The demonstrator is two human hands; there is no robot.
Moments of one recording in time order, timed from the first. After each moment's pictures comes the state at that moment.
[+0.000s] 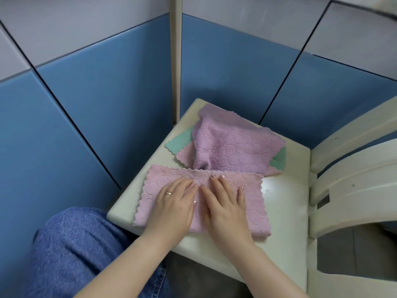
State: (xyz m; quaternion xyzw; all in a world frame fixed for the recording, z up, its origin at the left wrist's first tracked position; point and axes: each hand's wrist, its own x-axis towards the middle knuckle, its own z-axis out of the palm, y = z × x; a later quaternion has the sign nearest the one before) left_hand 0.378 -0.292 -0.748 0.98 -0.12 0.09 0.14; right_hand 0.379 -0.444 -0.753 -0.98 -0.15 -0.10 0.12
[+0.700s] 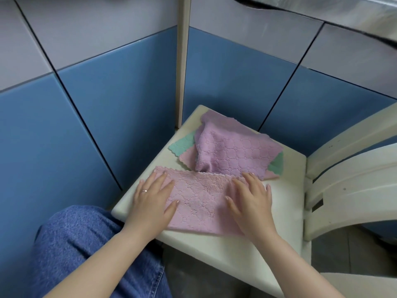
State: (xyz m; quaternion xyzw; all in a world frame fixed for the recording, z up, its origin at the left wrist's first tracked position) left_hand 0.373 -0.248 -0.752 0.98 -0.04 0.05 0.18; right_hand 0.398 -0.494 -0.732 -0.97 -0.10 -0.14 0.15
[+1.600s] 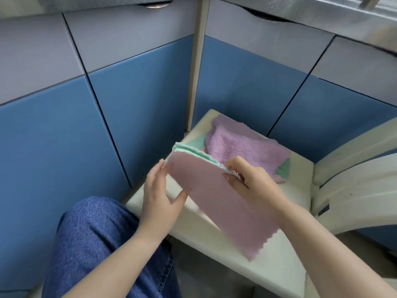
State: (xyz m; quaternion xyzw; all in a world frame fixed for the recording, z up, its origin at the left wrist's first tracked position) left_hand 0.349 -0.264 -0.703 0.84 0.10 0.15 0.51; right_hand 0.413 -0.466 -0.636 -0.93 -0.25 0.03 0.28
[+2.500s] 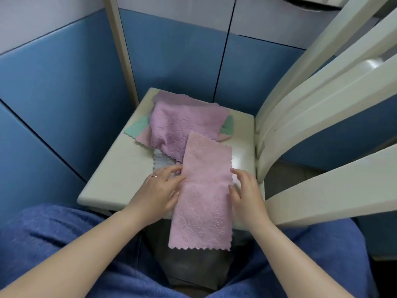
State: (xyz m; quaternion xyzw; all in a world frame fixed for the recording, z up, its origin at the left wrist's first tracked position) left_hand 0.352 -0.315 -0.736 0.92 -0.32 0.06 0.22; right_hand 0.300 -0.550 -0.717 -0.91 0.11 -0.03 0.39
